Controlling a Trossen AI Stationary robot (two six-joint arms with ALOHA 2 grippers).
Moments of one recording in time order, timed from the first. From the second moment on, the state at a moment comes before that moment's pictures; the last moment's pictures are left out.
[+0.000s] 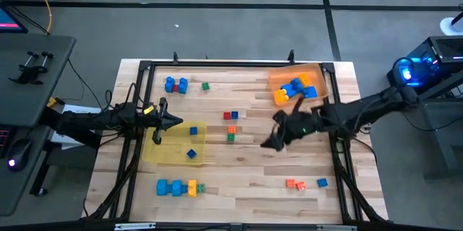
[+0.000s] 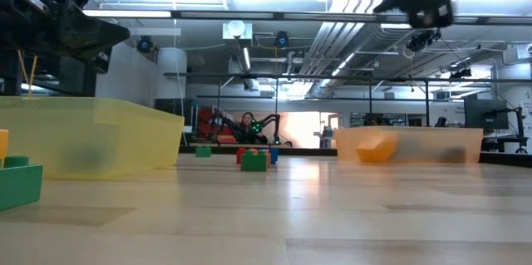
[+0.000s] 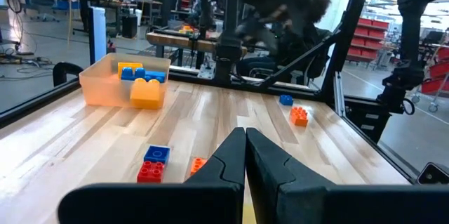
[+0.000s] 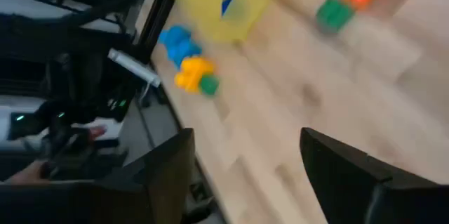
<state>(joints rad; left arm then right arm) 0.00 0.02 0.01 0.00 -0.01 -0.14 0.26 1.19 0.91 -0.35 0.00 1.19</state>
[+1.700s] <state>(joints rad) 0.21 1.71 0.97 -0.19 -0.02 0.17 0.36 1.14 0.91 -0.27 0.11 1.05</state>
